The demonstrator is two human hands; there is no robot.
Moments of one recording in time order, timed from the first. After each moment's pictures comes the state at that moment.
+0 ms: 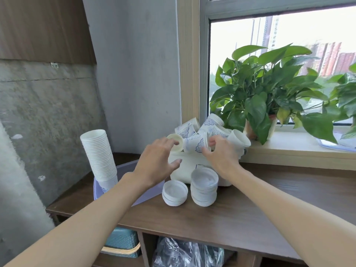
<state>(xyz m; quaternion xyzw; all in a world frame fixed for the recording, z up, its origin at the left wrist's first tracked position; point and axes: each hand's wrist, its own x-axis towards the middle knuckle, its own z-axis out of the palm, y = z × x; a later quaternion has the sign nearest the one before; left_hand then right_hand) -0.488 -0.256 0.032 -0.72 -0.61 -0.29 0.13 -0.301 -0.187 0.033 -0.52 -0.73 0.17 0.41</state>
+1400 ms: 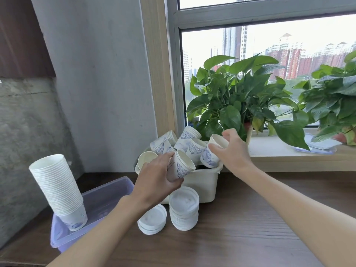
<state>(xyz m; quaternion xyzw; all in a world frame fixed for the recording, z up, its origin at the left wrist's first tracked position) -0.441 -0.206 0.025 -0.73 -0.59 -0.36 0.00 -0.223 -0.137 0.062 -0.55 -0.65 0.20 0.48</state>
